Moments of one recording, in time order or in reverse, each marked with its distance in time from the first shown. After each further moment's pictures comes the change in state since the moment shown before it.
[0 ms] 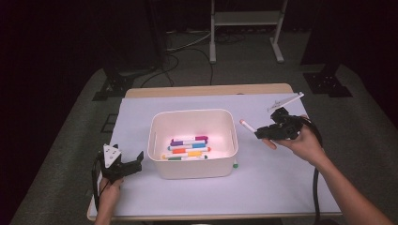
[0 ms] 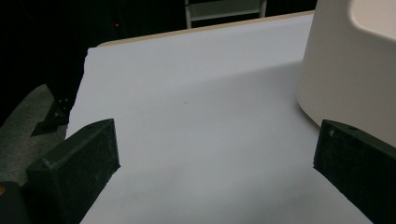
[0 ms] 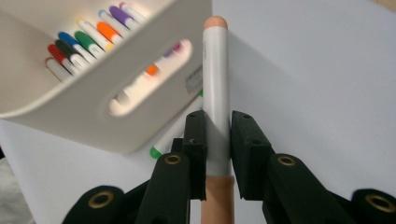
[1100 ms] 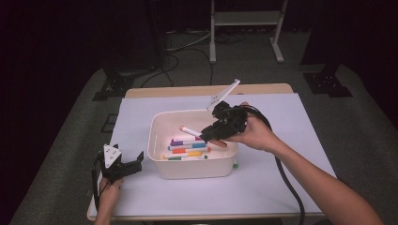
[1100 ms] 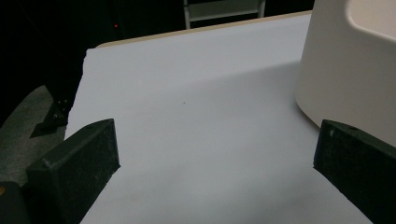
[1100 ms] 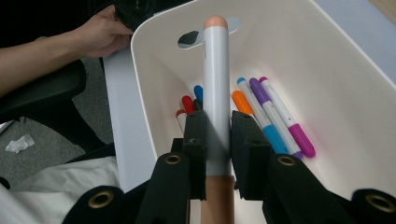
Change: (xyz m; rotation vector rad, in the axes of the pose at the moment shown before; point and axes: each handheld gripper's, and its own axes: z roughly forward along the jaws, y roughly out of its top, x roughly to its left) left arm 0.000 0.000 0.000 0.000 -0.005 0.005; right arm 0.117 0.105 0.035 0.033 0.293 -0.316
